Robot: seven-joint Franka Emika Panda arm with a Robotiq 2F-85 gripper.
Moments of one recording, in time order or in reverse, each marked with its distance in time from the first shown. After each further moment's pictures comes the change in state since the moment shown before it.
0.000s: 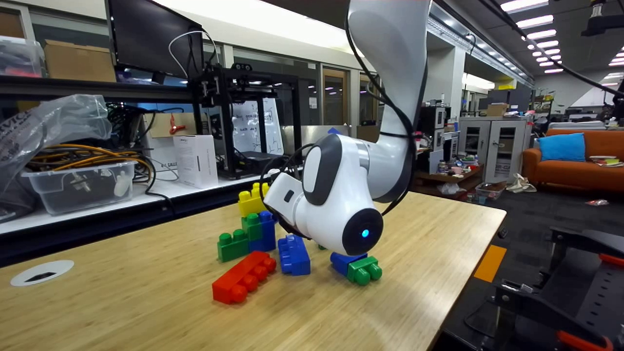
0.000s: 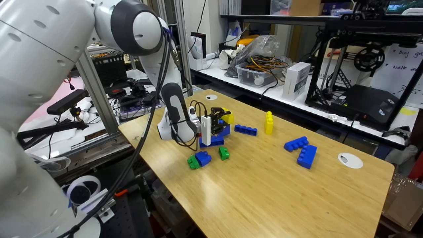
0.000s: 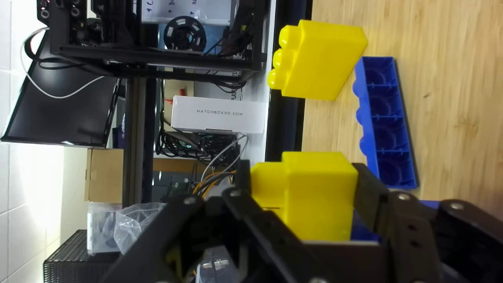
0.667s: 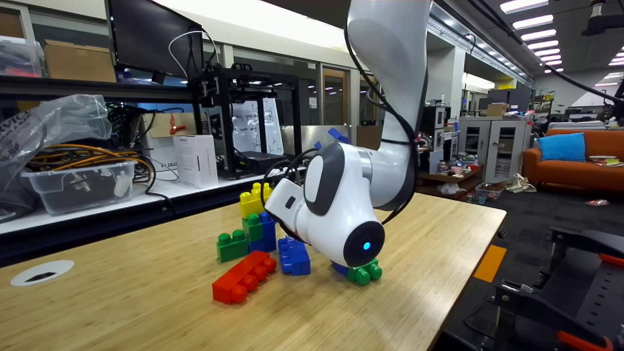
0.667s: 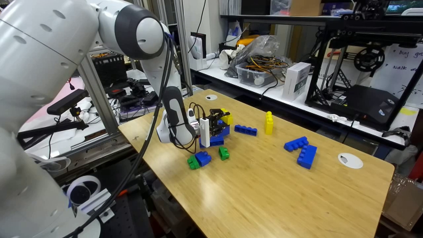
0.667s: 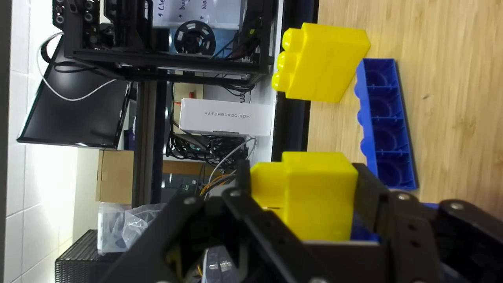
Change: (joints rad) arm 0.000 0.029 0.011 -0.001 -0.003 -0.069 0.008
